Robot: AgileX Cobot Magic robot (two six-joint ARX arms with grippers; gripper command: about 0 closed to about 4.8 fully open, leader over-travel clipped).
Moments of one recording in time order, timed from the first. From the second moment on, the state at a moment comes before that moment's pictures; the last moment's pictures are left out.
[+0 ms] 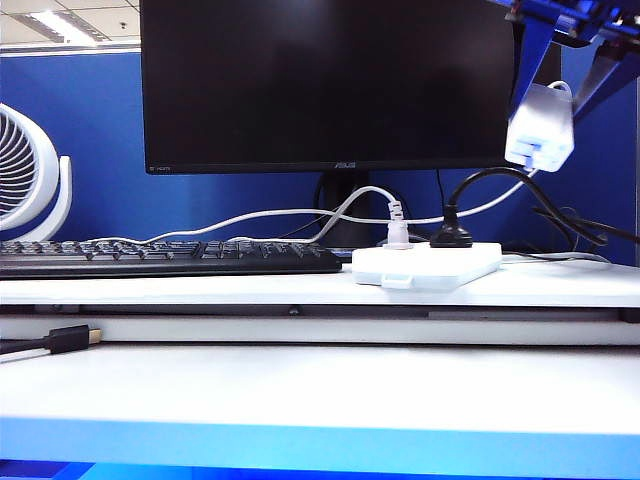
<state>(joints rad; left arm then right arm) -0.58 1.61 1.60 -0.26 0.58 -0.13 0.21 1.43 1.41 -0.92 -0.17 0.39</state>
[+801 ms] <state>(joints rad) -0.58 1.61 1.60 -0.29 0.58 -0.13 0.14 1.65 1.41 -0.63 -0.05 0.39</state>
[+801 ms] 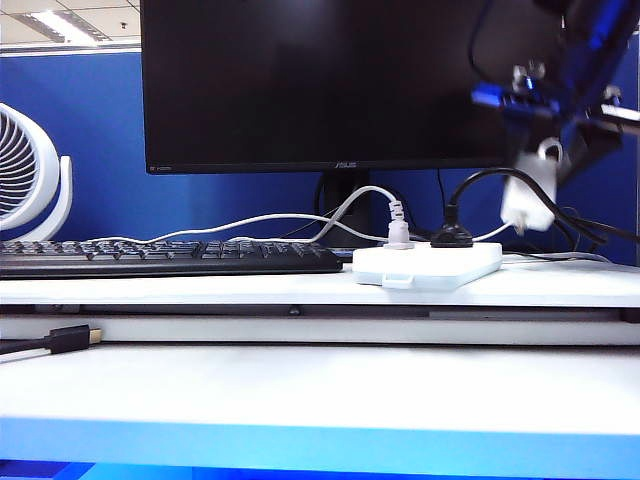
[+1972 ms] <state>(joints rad) -0.58 1.61 1.60 -0.29 0.58 -0.13 0.12 1.77 1.42 -0.66 -0.15 0.31</state>
